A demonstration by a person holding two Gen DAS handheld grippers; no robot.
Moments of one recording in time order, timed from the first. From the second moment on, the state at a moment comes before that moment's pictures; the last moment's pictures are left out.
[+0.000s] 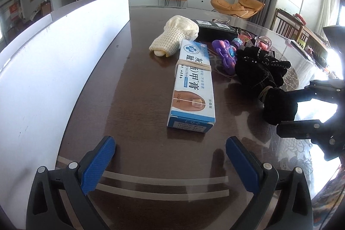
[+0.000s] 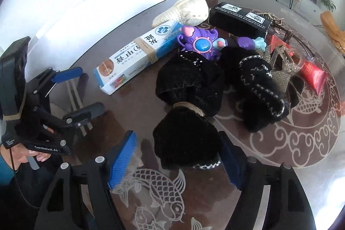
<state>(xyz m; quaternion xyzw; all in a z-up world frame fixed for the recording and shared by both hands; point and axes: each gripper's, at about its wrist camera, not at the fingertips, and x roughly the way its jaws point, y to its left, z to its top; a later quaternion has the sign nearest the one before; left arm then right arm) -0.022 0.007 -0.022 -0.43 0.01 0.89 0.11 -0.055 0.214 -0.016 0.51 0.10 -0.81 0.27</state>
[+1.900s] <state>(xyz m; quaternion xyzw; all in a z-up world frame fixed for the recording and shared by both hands) -0.044 -0.241 0.068 -0.43 -0.06 0.89 -0.12 -0.097 -0.087 0.065 0.43 0.07 -0.83 0.36</state>
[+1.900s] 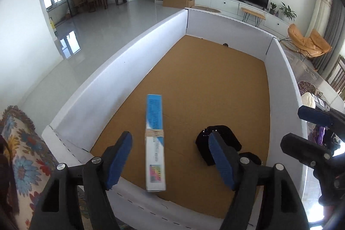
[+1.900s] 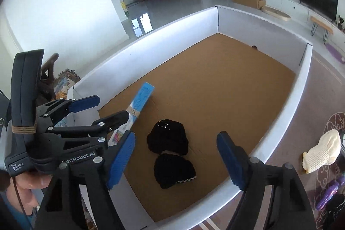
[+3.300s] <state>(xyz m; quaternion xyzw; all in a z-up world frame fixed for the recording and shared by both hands) -0.071 0.055 -0.025 -0.46 0.05 0.88 0.09 -0.035 0.305 -0.034 0.45 0.03 -0.89 0.05</state>
